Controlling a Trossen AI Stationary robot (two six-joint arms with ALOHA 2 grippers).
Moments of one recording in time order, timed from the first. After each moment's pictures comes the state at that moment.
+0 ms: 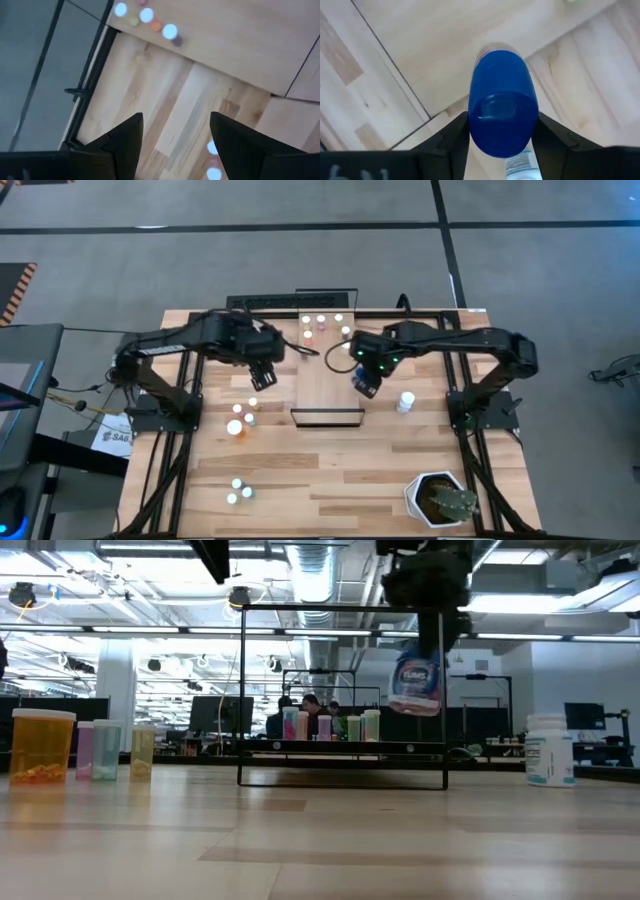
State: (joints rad) left arm 0.04 1.55 1.83 -1.57 -0.41 -0.33; right arm -0.18 1.59 1.43 -1.13 -0.02 0.41
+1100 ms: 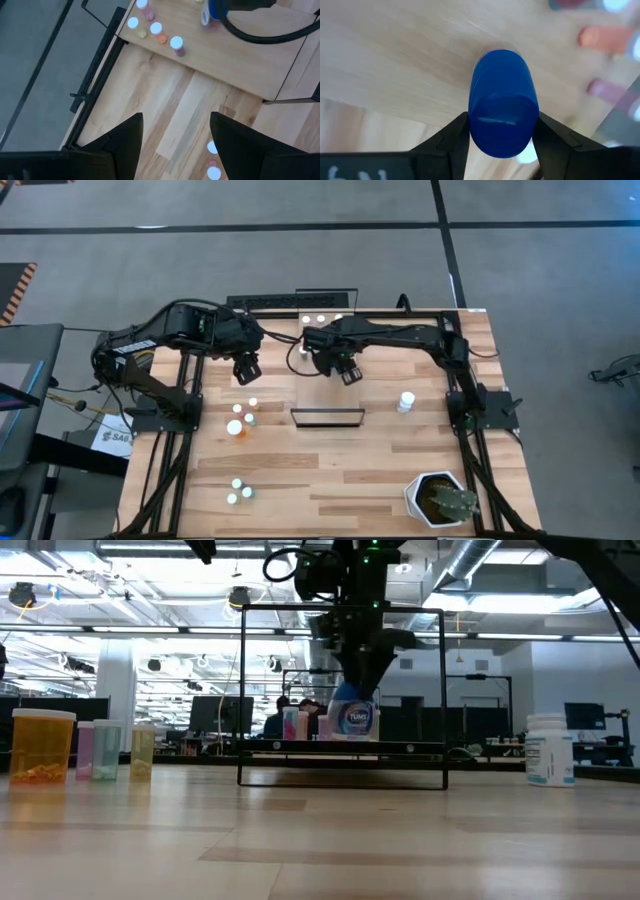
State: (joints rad) left arm 0.05 1.43 1.83 -1.57 -0.40 -0.31; right arm -0.21 2.10 1.94 -1.26 0.23 -0.68
